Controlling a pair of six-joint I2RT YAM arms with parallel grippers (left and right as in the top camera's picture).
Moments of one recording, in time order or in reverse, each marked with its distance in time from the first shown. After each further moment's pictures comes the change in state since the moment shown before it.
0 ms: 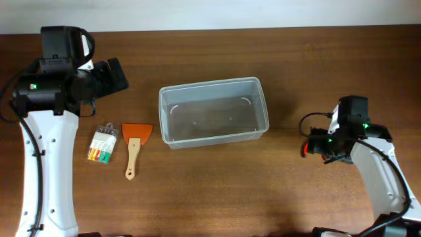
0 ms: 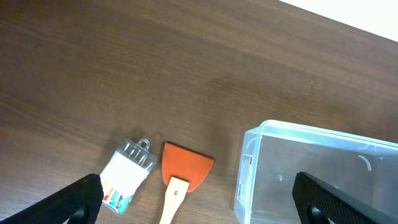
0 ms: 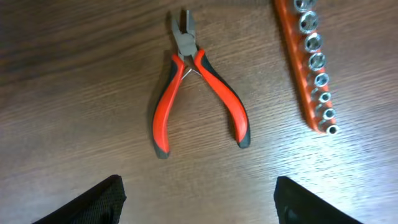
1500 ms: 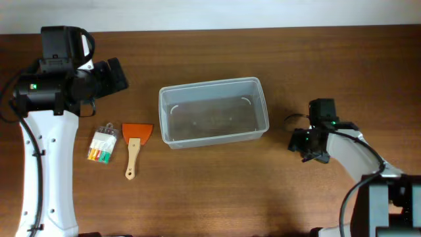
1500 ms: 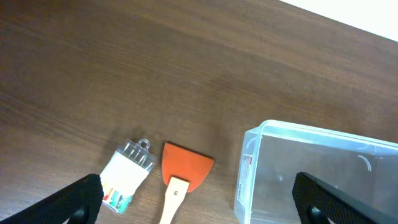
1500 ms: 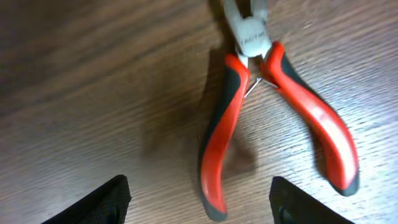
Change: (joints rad) left arm 0.000 0.000 0.000 0.000 0.000 0.000; right arm 0.143 0.204 -0.068 0.217 0.032 0.241
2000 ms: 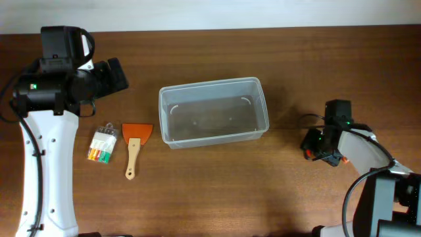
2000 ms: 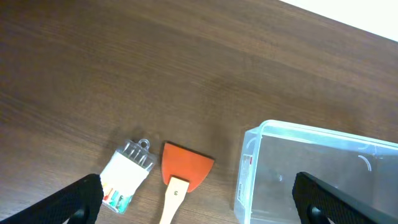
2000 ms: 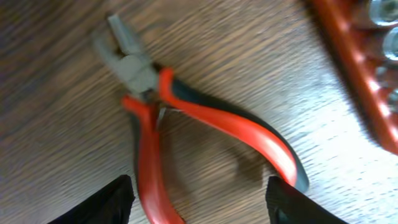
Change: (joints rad) left arm 0.000 0.000 0.000 0.000 0.000 0.000; right arm -0.138 0.013 -0.001 0.012 -0.002 0.012
